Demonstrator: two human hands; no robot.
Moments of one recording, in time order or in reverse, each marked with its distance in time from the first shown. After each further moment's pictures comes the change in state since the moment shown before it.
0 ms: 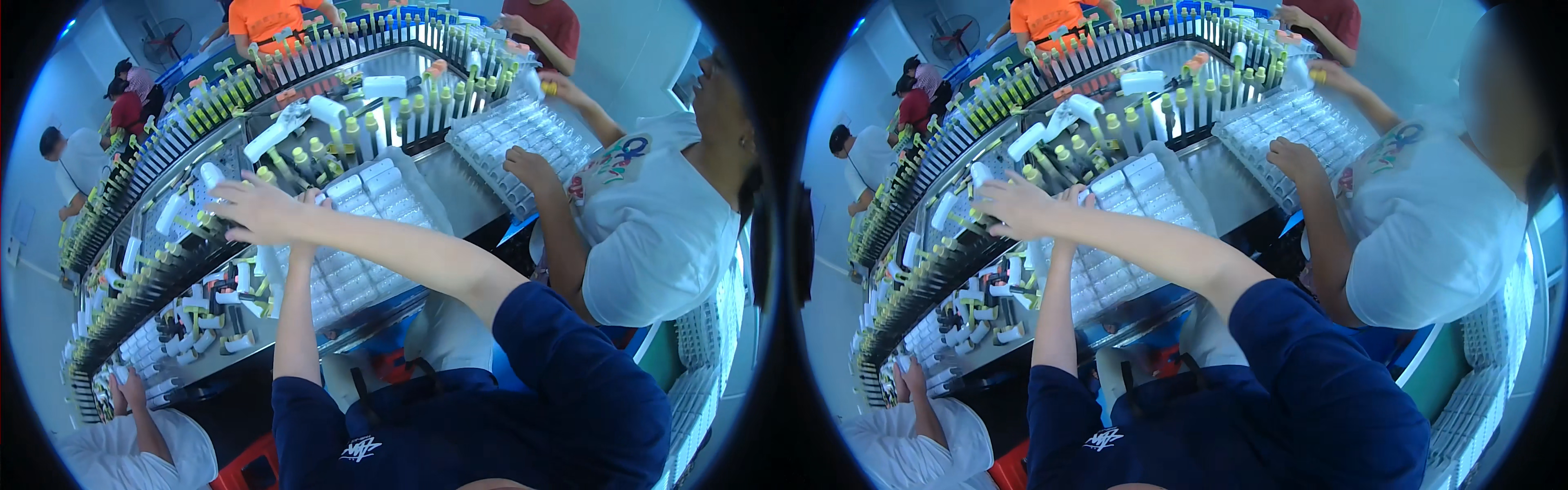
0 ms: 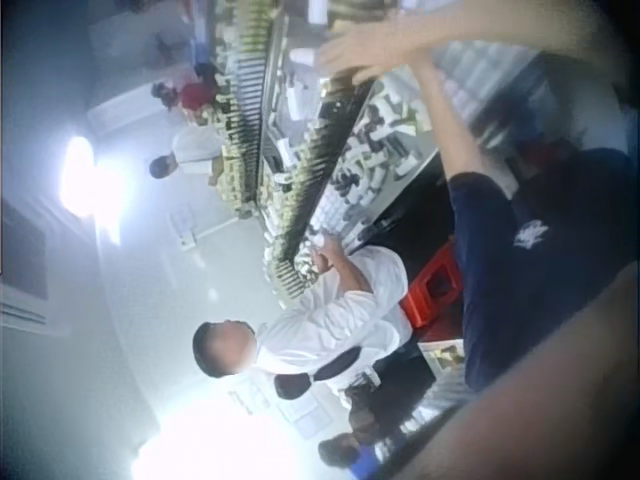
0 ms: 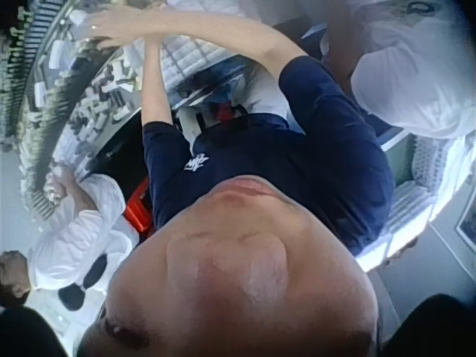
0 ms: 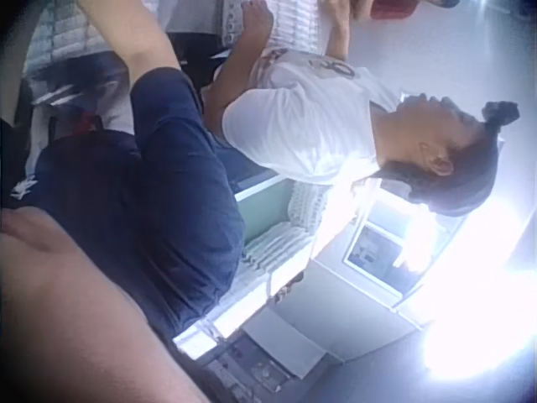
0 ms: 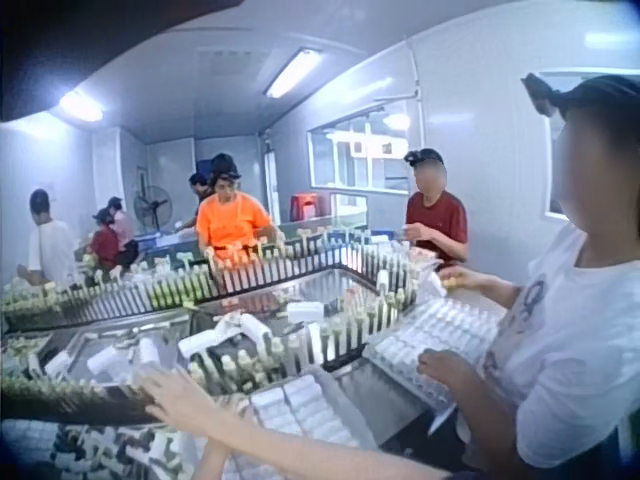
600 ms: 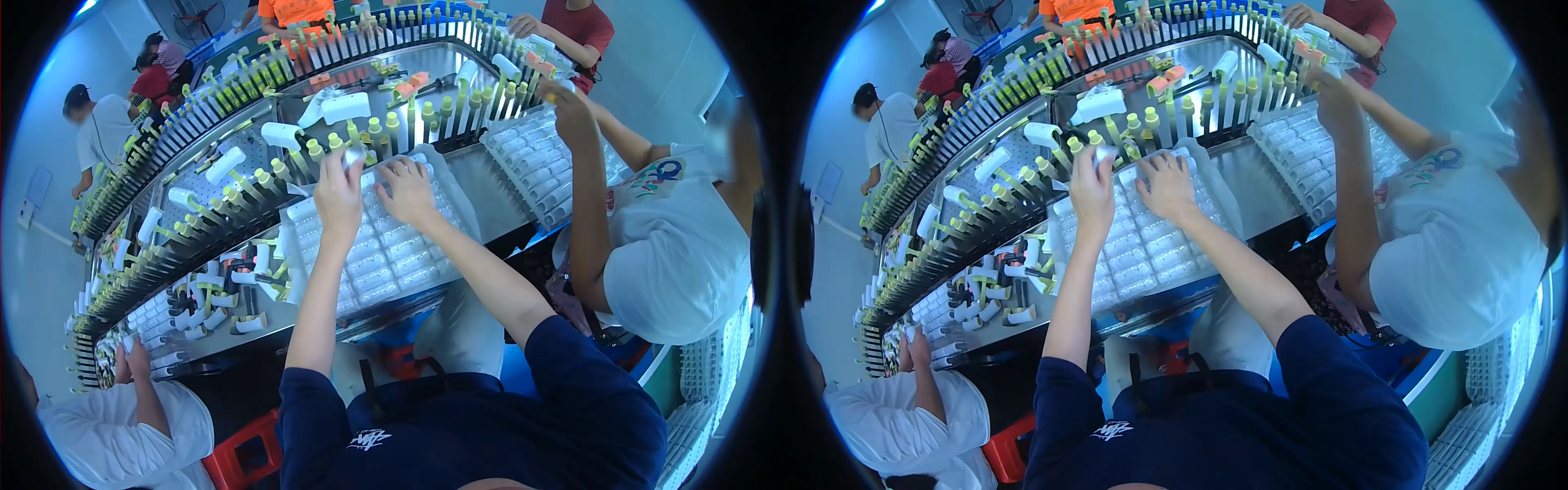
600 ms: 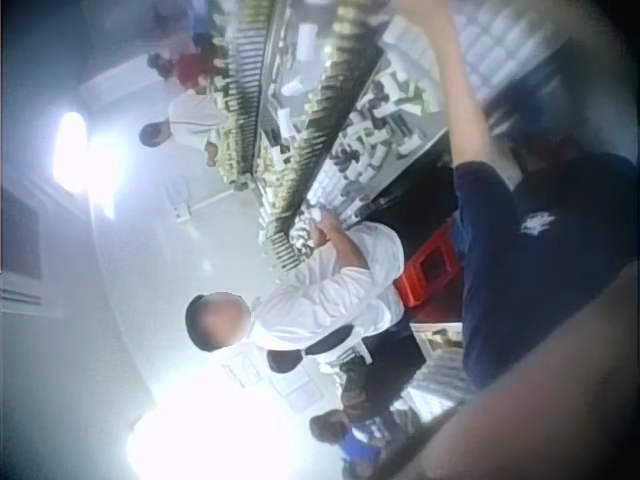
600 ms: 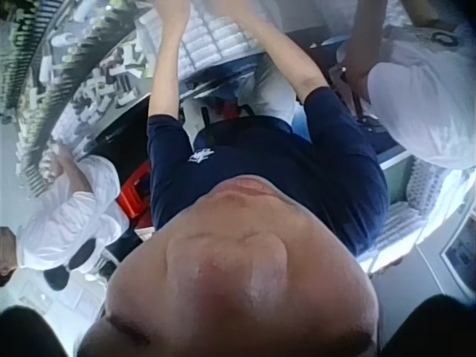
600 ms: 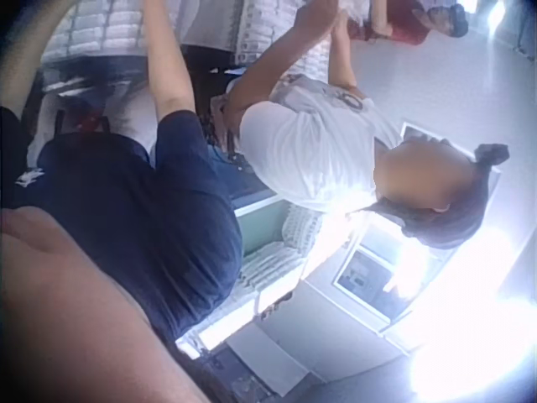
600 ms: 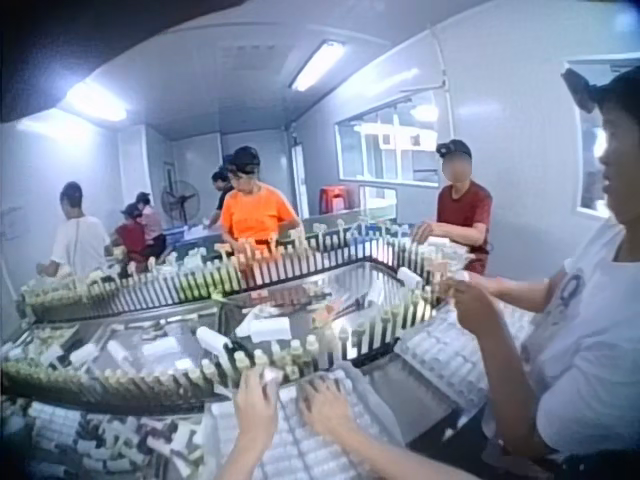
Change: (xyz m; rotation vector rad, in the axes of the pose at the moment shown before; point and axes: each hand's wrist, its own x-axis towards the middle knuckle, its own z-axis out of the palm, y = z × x) left_hand 0.027 0.094 -0.067 -0.124 0.492 0.008; right_hand -0.177 0.079 -0.018 -0.345 -0.021 0.638
